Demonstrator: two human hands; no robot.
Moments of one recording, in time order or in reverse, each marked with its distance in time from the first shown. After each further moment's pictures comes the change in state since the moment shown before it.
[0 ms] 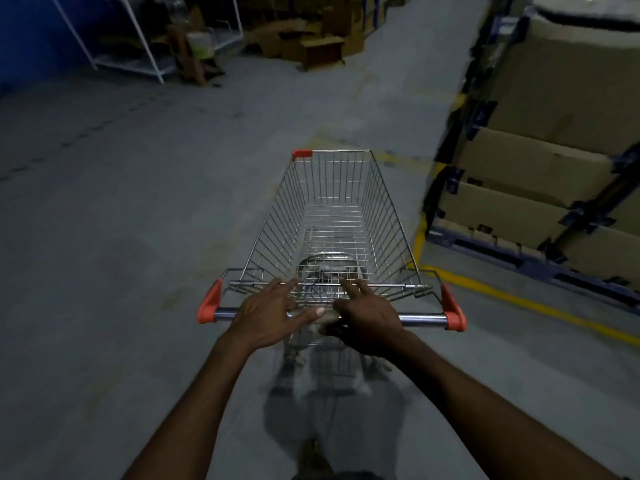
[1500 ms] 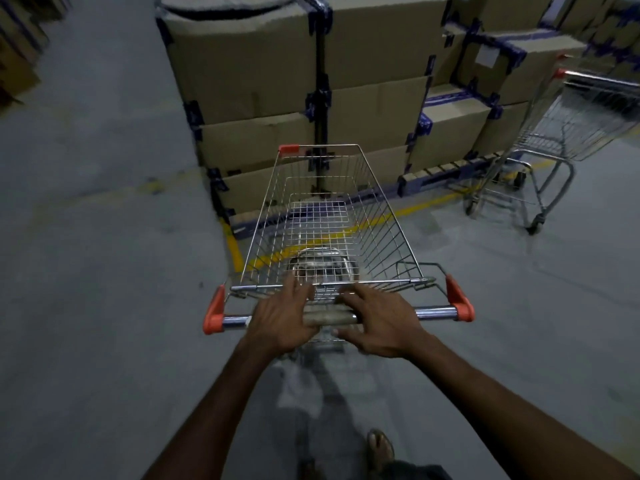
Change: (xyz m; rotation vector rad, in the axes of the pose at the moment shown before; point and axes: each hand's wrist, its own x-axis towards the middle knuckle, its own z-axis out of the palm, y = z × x) left_hand 0.070 0.339 0.098 0.208 -0.165 0.901; right_hand -0.295 0.160 -0.040 -0.033 0.238 0.724
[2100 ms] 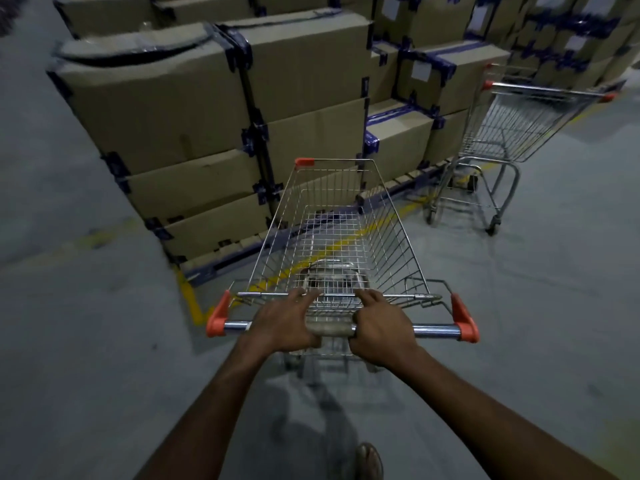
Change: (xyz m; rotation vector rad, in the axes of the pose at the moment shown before) left_hand 0.212 0.085 -0.002 0.086 -0.262 0.087; right_hand 0.037 0.160 -0.037 -0.031 -0.124 0.445
